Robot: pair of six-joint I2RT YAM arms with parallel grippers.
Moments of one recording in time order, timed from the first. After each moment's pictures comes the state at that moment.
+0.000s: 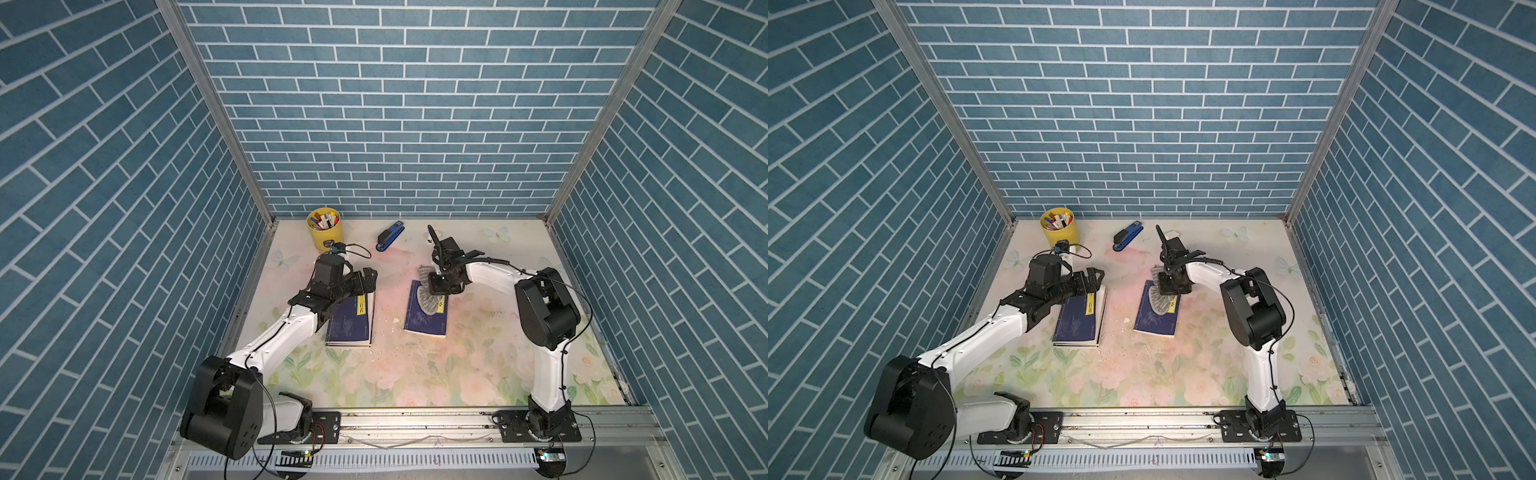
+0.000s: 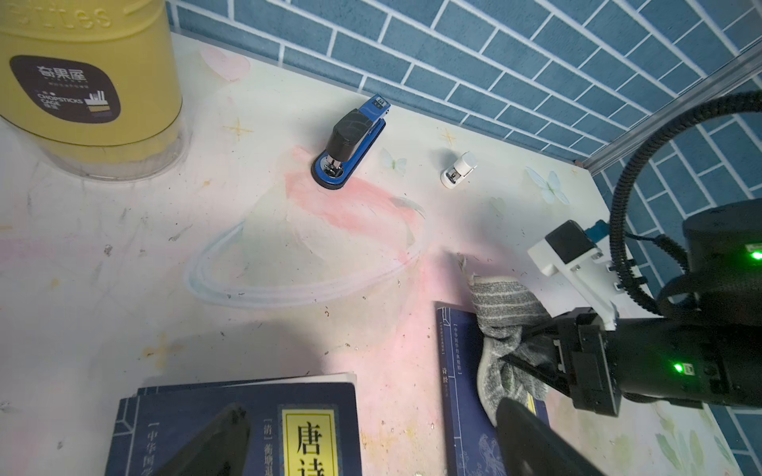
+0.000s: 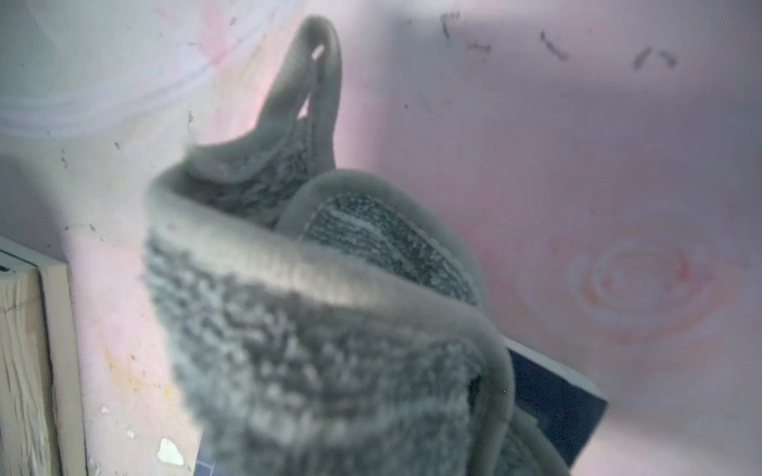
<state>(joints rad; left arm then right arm) -0.33 1.29 0.77 -0.07 0.13 -0.45 0.59 2.04 1.44 -0.60 -0.18 0.34</state>
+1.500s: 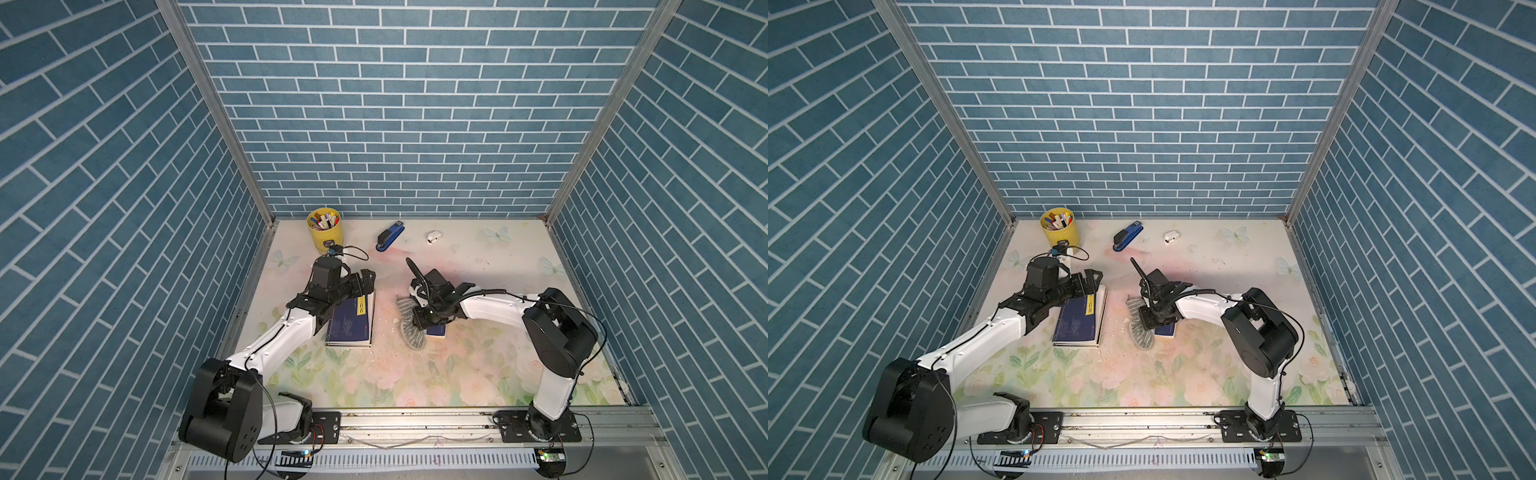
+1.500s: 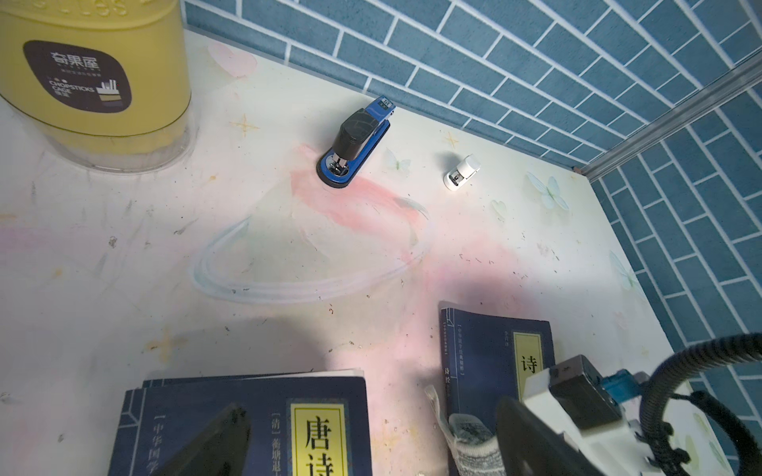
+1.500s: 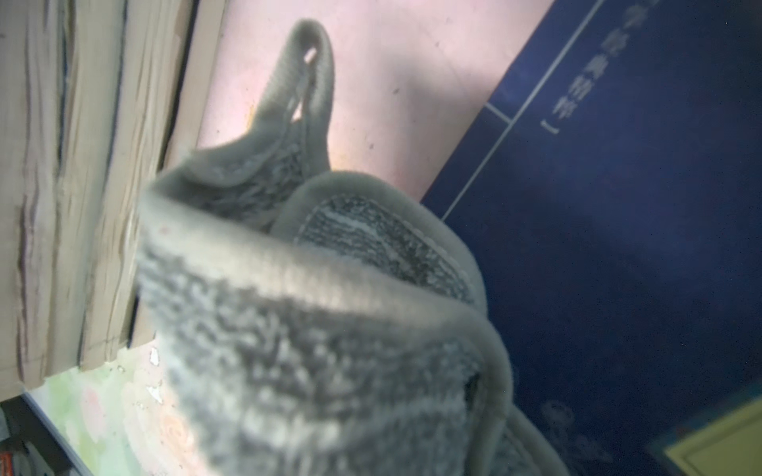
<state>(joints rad) -0.31 1.29 0.74 -0.03 0.14 -0.46 0.80 1.84 1.11 -0.42 -0.25 0.38</state>
